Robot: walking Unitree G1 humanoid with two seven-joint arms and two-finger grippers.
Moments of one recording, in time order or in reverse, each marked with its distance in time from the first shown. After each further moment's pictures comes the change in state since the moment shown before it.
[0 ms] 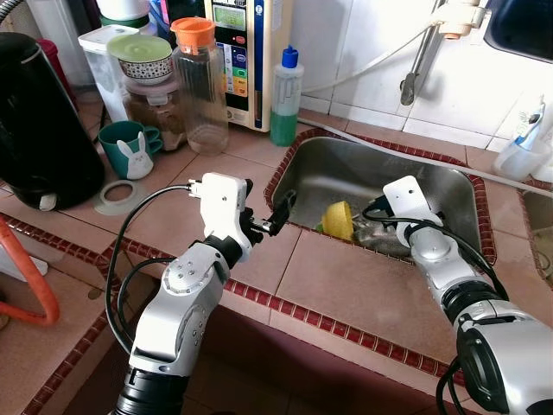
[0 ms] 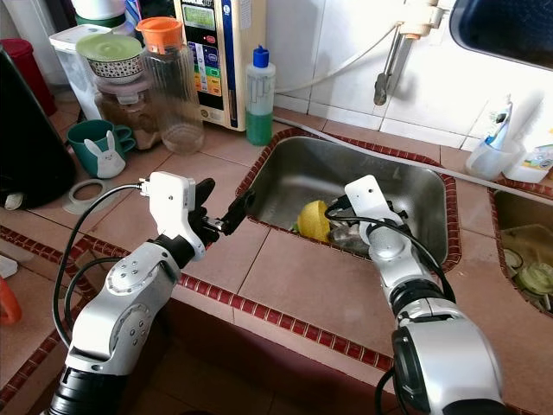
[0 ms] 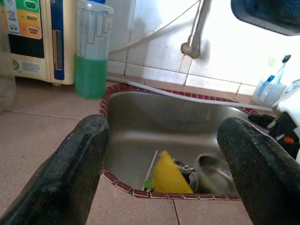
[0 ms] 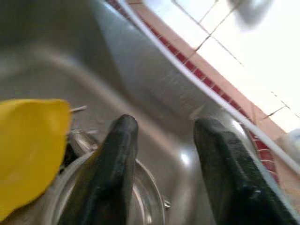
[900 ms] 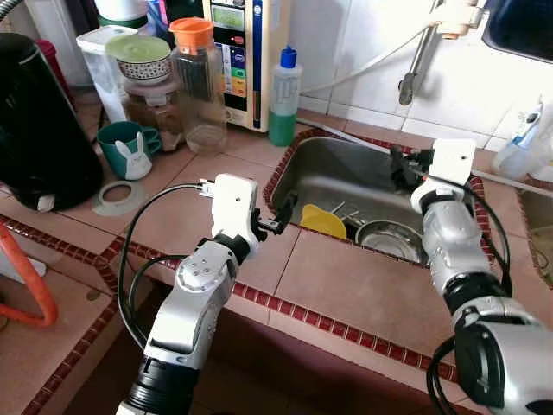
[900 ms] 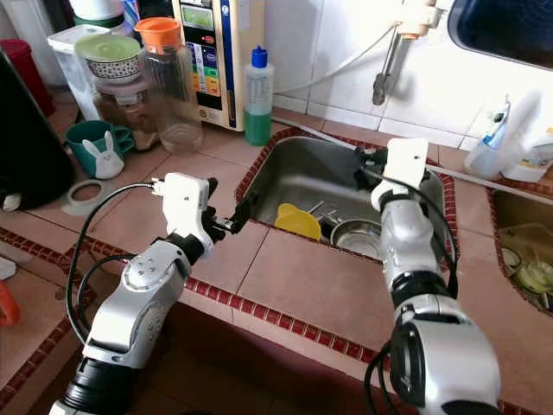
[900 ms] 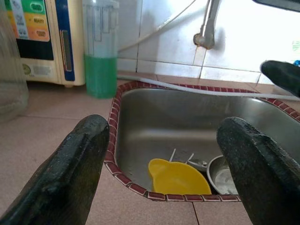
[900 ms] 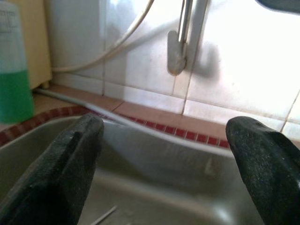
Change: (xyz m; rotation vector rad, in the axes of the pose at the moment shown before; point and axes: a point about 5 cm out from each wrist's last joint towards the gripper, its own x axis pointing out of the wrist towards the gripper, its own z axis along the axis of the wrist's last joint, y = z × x) left arm 0.015 -0.001 -0.013 0.090 0.020 0.050; right arm -0.008 -0.017 0.028 0.474 -0.305 -0.086
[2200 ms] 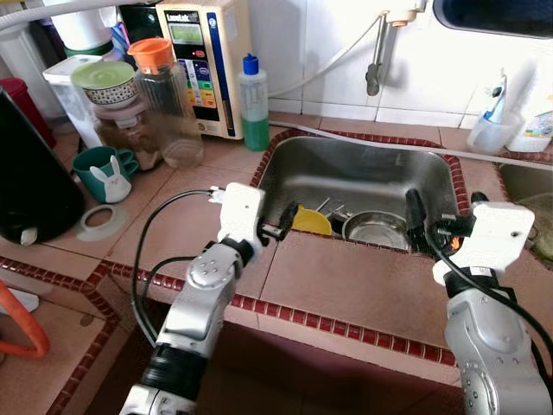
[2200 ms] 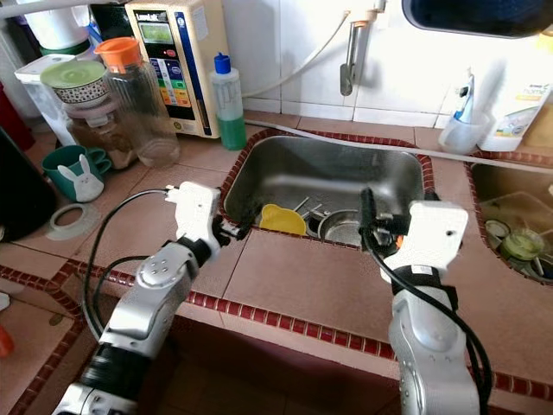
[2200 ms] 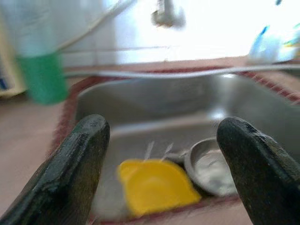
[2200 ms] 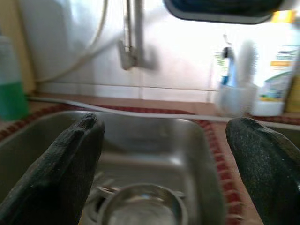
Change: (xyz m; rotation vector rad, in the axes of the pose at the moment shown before) left arm 0.021 -0.001 -0.016 0.028 0.023 -0.046; right arm -0.127 0.013 0.046 -0.001 -0.013 -0.073
